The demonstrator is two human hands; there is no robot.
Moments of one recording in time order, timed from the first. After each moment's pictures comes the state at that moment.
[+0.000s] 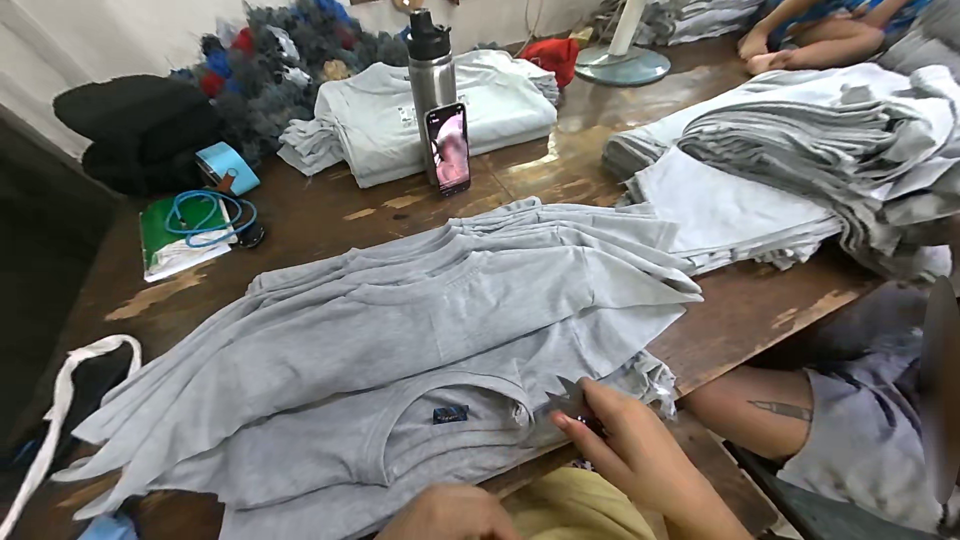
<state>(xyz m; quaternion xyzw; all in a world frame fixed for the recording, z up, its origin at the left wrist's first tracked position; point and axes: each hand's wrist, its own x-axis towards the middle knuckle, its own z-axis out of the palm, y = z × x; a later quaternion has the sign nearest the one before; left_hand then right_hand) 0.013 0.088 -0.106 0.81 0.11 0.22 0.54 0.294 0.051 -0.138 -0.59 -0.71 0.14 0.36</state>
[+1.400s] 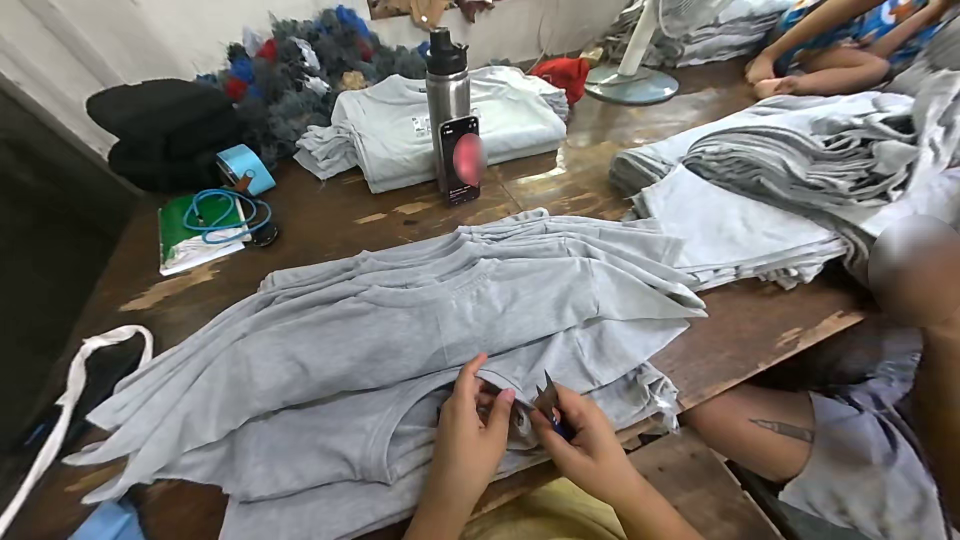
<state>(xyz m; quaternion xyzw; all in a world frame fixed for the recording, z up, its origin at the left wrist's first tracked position) 0.093 0.118 -0.133 0.68 0.47 0.37 0.43 0.260 0.071 -0.167 -0.51 -0.62 0.31 0.51</state>
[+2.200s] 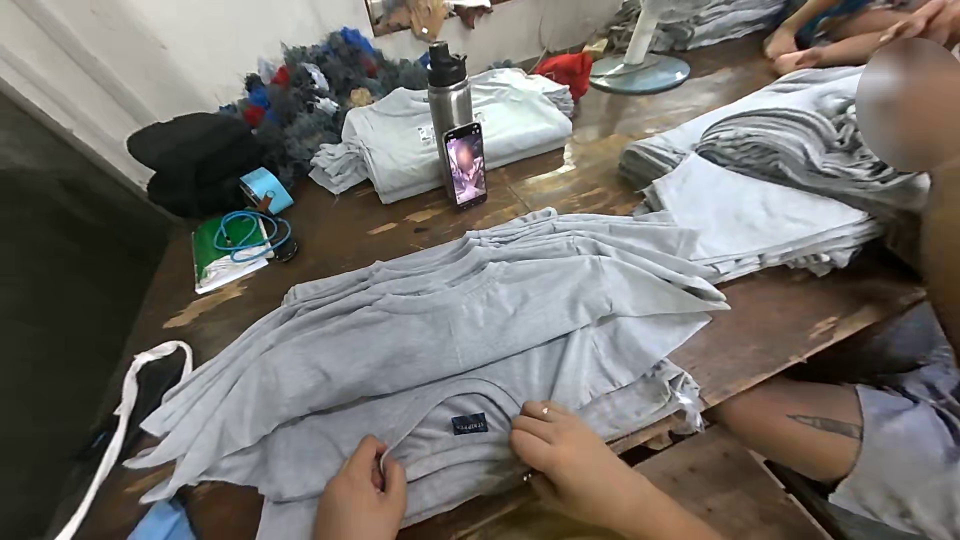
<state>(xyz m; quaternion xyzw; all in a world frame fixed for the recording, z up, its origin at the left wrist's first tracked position) -0.027 0.086 -0.107 0.70 0.68 0.18 0.11 0.238 0.078 -0.154 -0.39 -0.85 0.04 0.36</state>
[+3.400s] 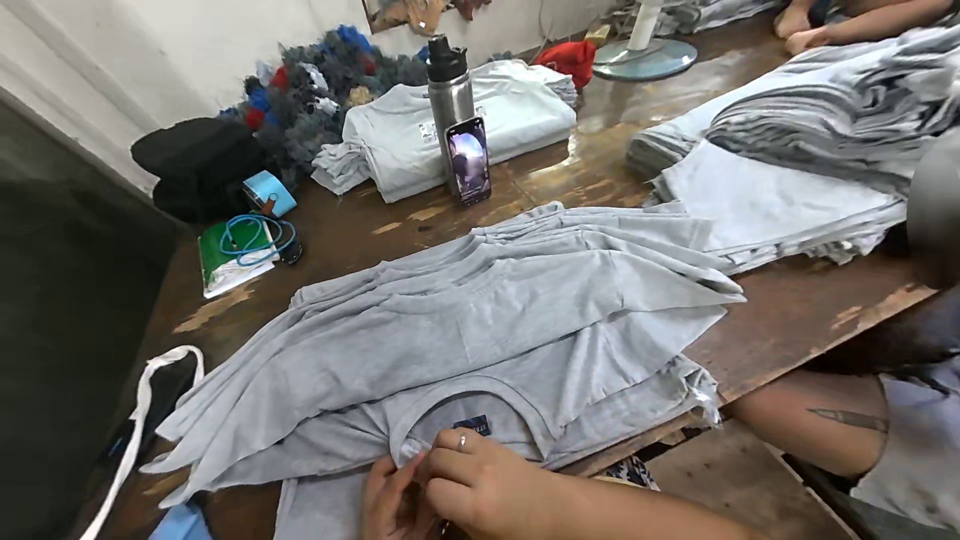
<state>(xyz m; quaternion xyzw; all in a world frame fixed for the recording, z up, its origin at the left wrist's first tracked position) -0.007 0.064 -0.152 0.62 0.47 0.58 0.26 0.147 0.101 -0.137 -0.21 -0.84 0.14 0.47</state>
